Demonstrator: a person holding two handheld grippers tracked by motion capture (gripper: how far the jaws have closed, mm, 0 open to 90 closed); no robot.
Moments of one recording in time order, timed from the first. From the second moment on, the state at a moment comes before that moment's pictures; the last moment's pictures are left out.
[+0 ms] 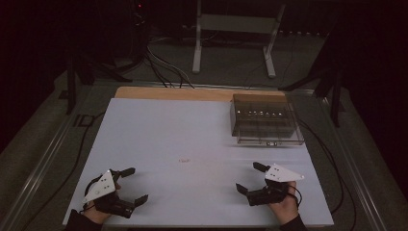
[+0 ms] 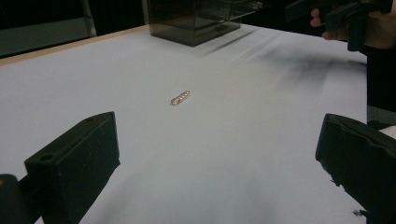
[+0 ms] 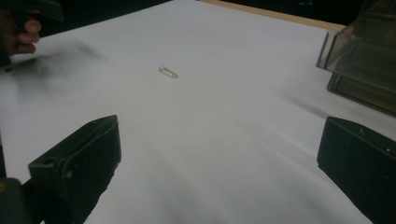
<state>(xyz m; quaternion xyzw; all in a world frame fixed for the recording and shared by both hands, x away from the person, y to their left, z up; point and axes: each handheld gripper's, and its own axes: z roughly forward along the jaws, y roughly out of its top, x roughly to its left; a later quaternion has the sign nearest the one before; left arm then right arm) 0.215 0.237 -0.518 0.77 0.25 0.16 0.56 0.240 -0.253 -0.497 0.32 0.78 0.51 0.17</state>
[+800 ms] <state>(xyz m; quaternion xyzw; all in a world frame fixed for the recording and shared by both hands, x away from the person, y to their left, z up) 0.215 0.237 -0.516 0.77 0.24 0.16 0.57 0.258 -0.229 -0.448 0.28 0.78 0.53 0.19</state>
